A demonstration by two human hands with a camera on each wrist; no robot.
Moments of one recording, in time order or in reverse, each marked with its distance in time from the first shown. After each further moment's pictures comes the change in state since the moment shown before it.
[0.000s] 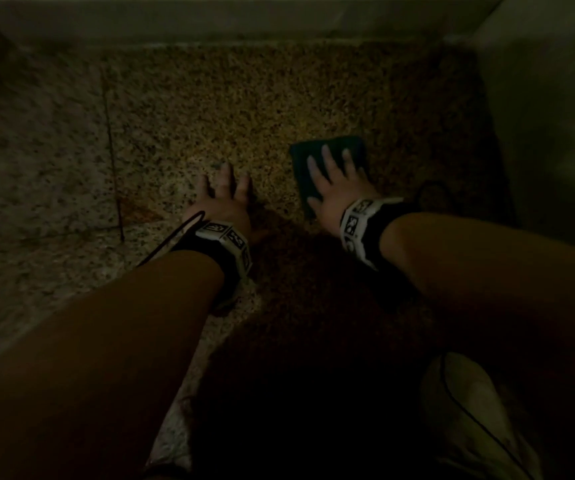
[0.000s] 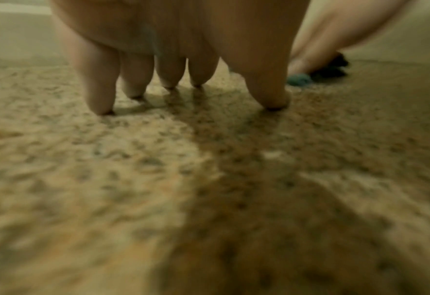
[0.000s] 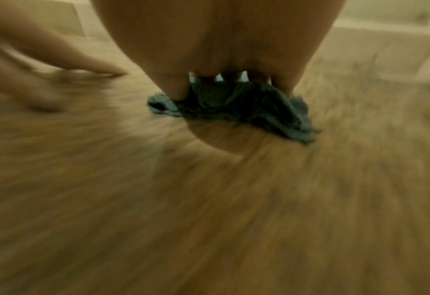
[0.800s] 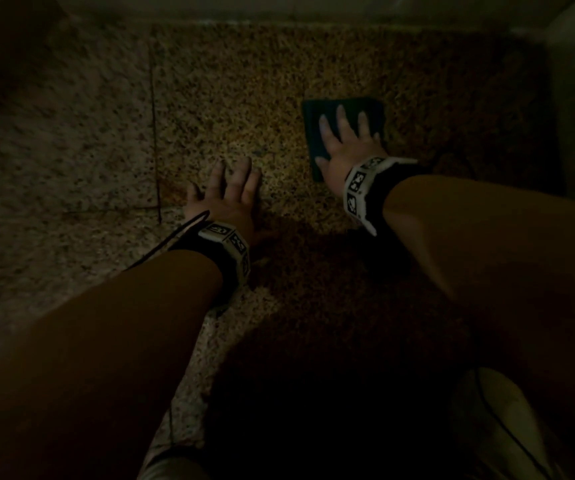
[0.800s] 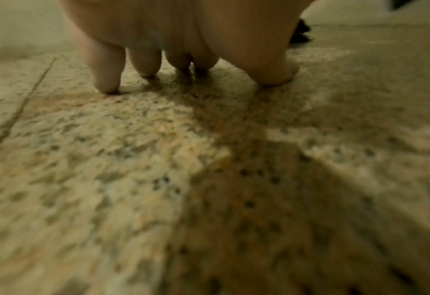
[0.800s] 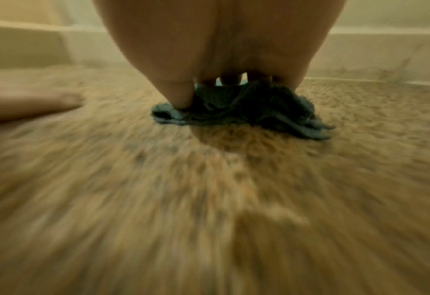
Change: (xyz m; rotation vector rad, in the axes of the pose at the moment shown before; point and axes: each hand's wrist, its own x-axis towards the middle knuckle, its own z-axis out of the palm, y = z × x) left_hand 0.000 -0.047 0.024 0.033 0.049 0.046; right_hand 0.037 -0.042 -0.035 0.040 0.041 -0.017
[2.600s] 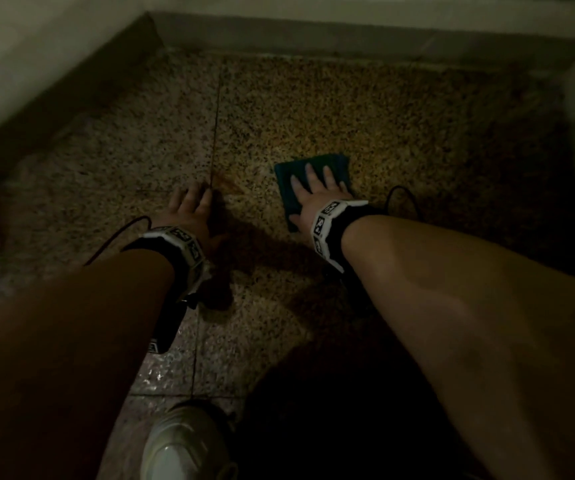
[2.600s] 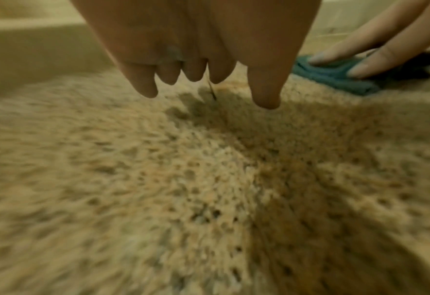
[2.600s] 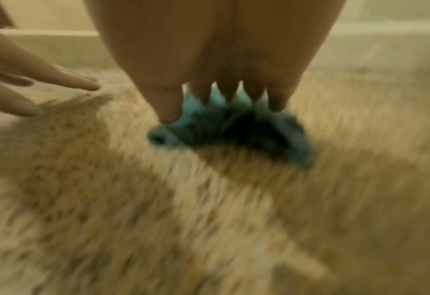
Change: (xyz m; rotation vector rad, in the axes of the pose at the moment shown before) left_hand -0.056 -0.081 0.035 -0.158 0.002 -0.238; right_hand -0.051 -0.074 0.027 -0.078 -0.160 -0.171
